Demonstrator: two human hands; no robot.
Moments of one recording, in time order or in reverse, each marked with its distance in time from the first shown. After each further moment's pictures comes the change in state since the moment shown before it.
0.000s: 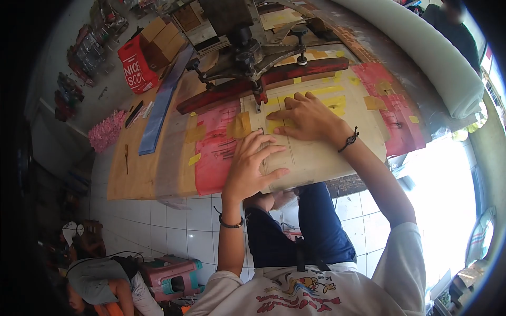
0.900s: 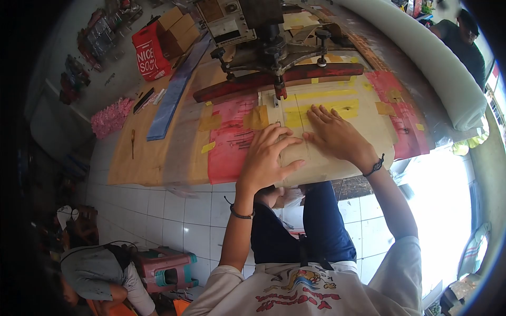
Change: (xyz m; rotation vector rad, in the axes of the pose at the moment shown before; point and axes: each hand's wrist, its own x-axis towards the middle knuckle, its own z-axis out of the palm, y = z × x) left_hand -0.003 0.000 0.004 -0.007 0.039 -0.015; right_hand -0.041 -0.032 -0.008 0.040 -0.141 0.280
